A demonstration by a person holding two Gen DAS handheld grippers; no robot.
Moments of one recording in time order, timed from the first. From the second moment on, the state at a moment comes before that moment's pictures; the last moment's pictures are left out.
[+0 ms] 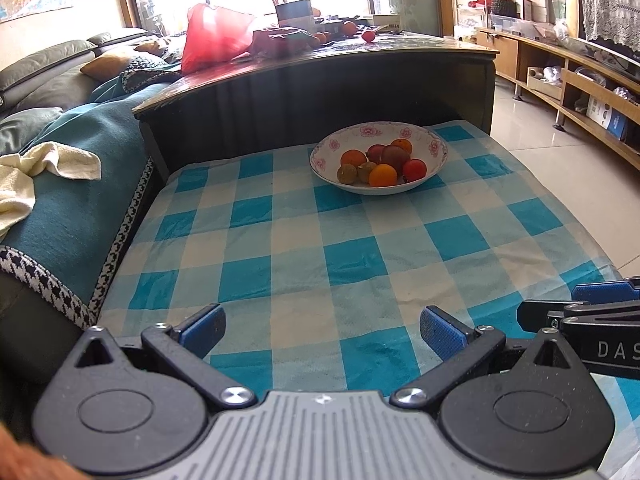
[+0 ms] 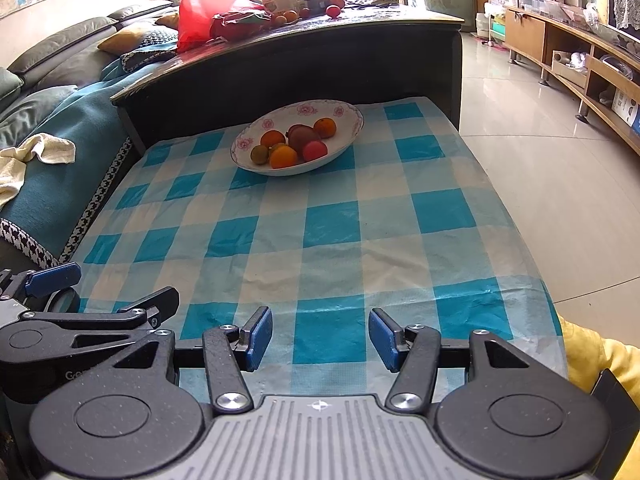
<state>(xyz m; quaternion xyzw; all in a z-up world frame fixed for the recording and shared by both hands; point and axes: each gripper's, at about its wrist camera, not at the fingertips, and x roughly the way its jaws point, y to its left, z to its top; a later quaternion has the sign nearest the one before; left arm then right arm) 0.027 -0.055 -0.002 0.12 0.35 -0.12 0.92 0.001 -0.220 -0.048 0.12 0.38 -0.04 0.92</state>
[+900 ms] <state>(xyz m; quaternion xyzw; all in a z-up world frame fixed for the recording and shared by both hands) 0.030 -0.054 -0.007 0.11 0.38 -0.14 0.91 0.004 -0.220 -0.054 0.11 0.39 -0.04 0.91</state>
